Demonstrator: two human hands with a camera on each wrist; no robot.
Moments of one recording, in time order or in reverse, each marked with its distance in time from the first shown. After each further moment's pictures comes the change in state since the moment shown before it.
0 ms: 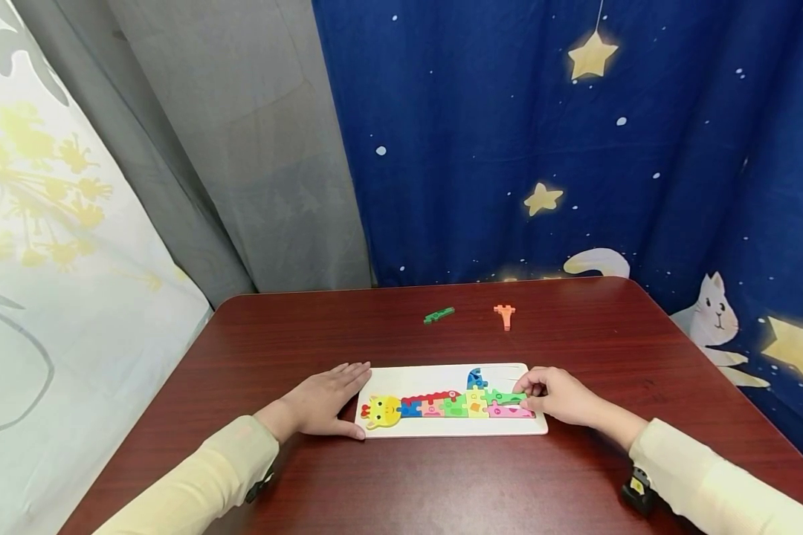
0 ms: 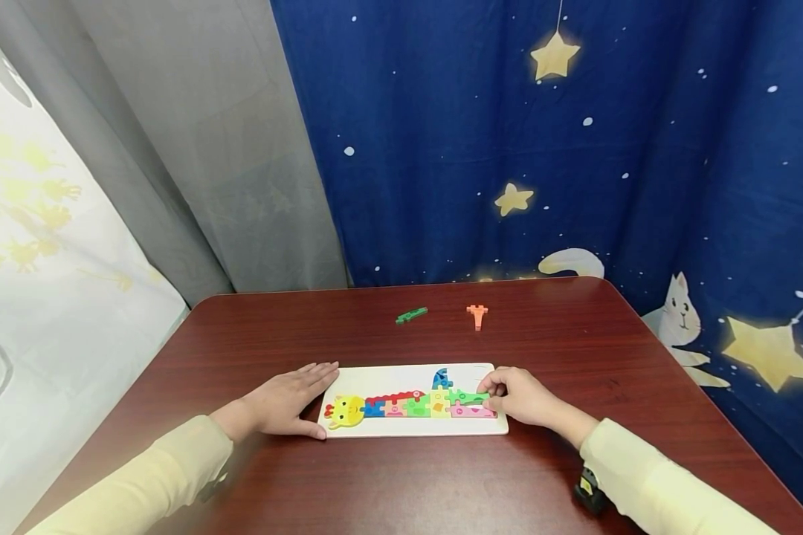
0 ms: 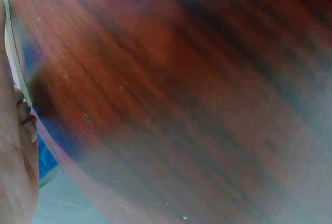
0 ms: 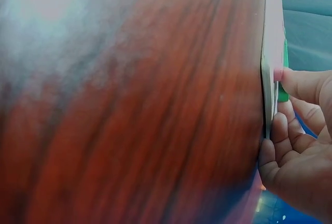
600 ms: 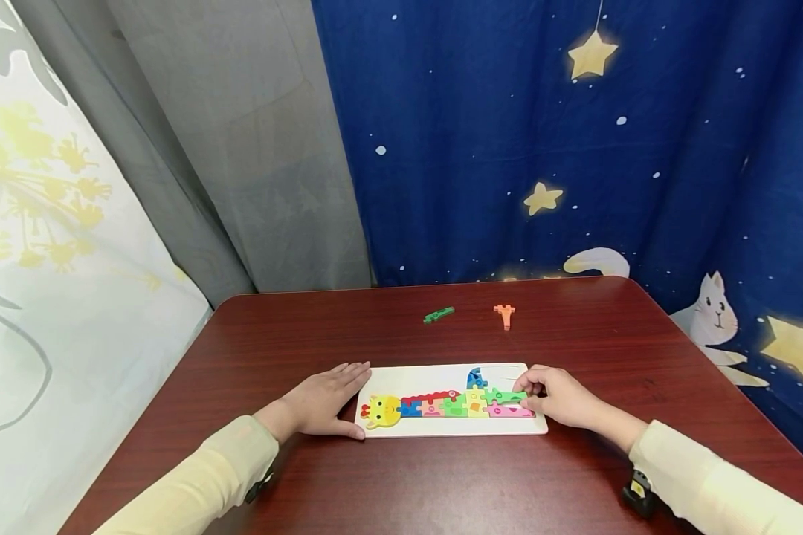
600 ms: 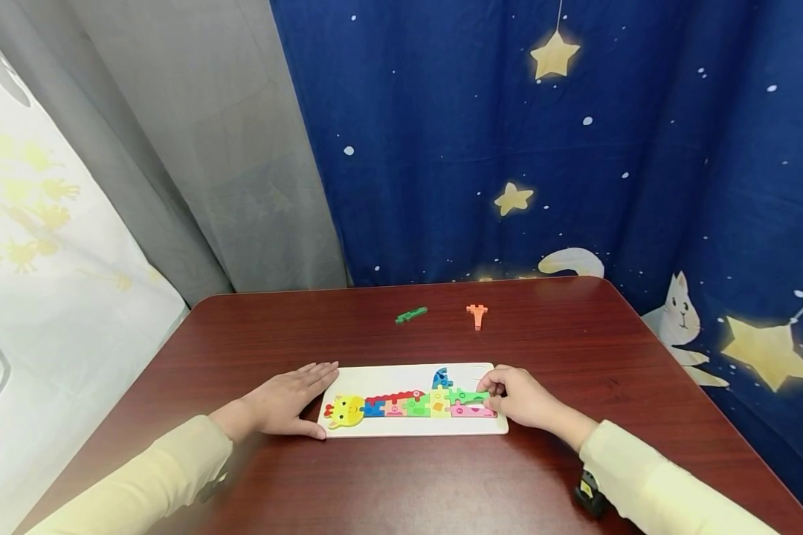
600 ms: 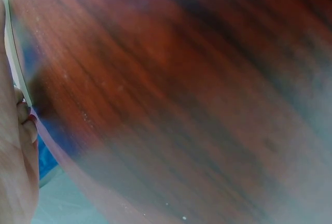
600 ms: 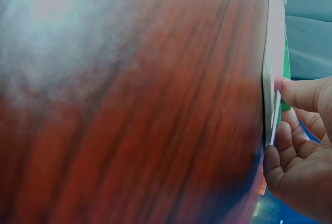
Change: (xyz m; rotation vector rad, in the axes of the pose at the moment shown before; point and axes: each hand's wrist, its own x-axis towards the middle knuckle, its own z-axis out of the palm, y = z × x) left_hand -0.001 0.002 -0.003 -0.003 0.015 0.017; right_hand -0.002 0.000 0.001 -0.049 0.048 -0.041
